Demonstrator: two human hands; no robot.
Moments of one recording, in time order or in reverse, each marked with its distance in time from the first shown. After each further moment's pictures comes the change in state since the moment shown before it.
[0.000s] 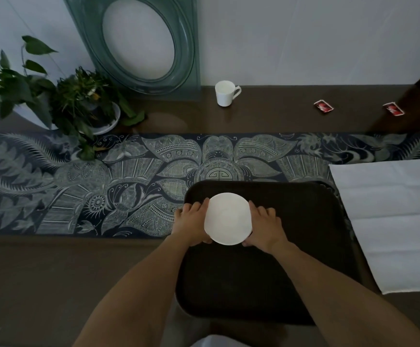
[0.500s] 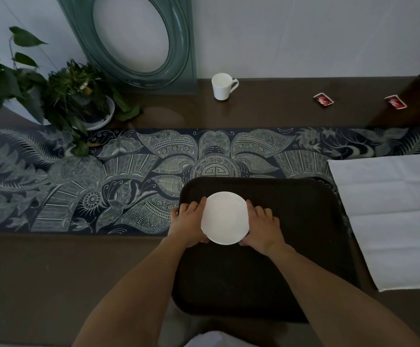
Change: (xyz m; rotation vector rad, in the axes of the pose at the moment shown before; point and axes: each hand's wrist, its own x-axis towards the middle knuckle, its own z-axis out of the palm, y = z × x) left_hand 0.000 0.004 0.009 -0.011 0.022 -0.018; right_hand -0.002 0.004 0.009 0.015 0.018 0.013
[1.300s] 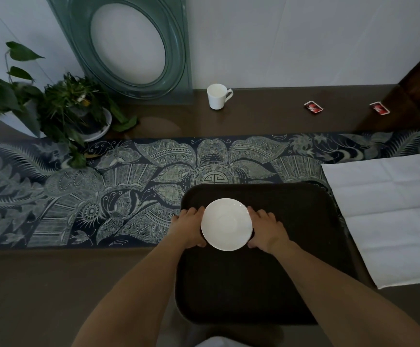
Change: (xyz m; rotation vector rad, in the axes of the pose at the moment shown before) left_hand 0.008 -0.010 -0.019 0.067 -0.143 0.029; right_hand 0.001 -0.005 -0.021 -0.081 -0.154 0.067
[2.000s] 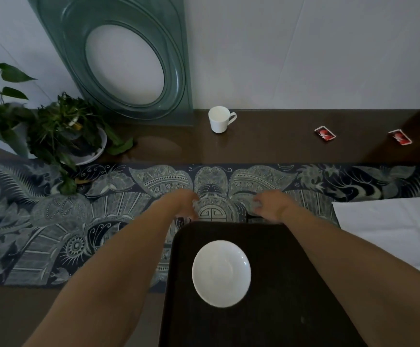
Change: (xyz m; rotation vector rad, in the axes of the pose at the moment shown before) left_hand 0.115 -0.014 -0.136 -0.084 -0.083 -0.047; right_hand 0.112 0.023 -0.149 -0.097 0.030 -0.114
